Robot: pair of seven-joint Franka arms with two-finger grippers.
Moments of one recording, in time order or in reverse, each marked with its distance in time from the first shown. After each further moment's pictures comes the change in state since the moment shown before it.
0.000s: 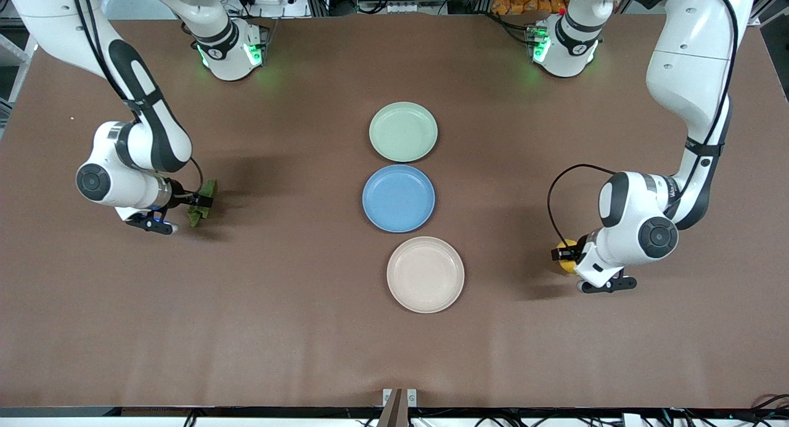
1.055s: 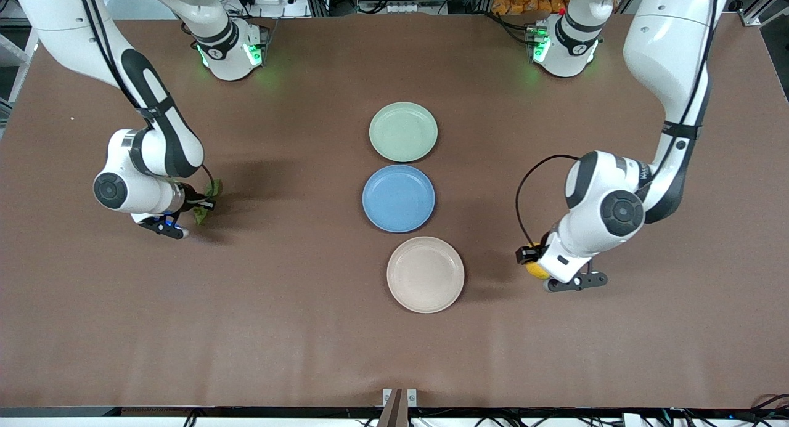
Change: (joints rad) left arm -0.132 -0.070 -0.045 0.054 0.000 0.003 -0.245; right arm 0.037 0.031 0.008 0.047 0.020 -0.067 0.112
